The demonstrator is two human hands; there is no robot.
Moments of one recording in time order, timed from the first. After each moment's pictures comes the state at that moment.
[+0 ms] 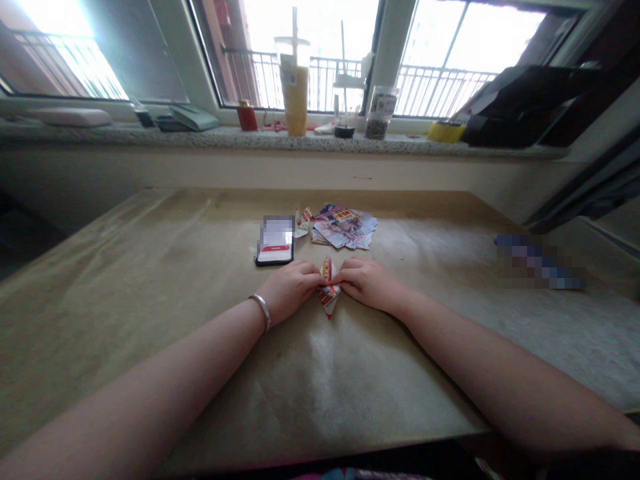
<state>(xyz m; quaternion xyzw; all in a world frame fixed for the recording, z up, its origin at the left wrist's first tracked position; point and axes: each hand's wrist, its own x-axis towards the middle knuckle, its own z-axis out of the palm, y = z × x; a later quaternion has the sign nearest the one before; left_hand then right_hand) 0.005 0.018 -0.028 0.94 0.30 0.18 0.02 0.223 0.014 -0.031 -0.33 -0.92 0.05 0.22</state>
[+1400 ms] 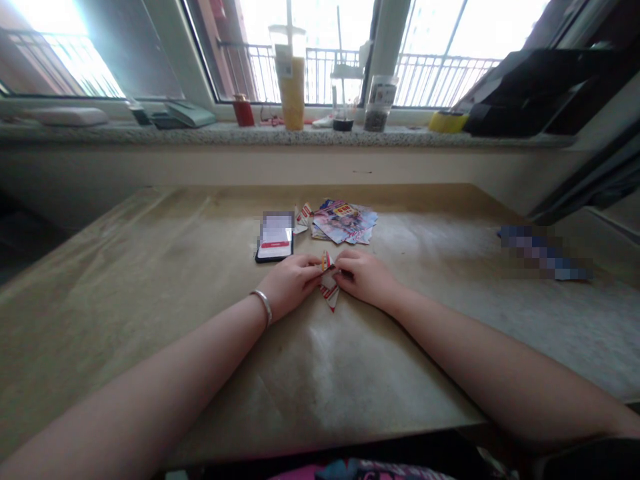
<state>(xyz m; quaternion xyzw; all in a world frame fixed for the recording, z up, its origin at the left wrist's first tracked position) 0.007 0.019 -0.029 0.93 0.33 0.19 0.00 0.210 0.013 -0.037 -0.42 -0.87 0.03 0.24</state>
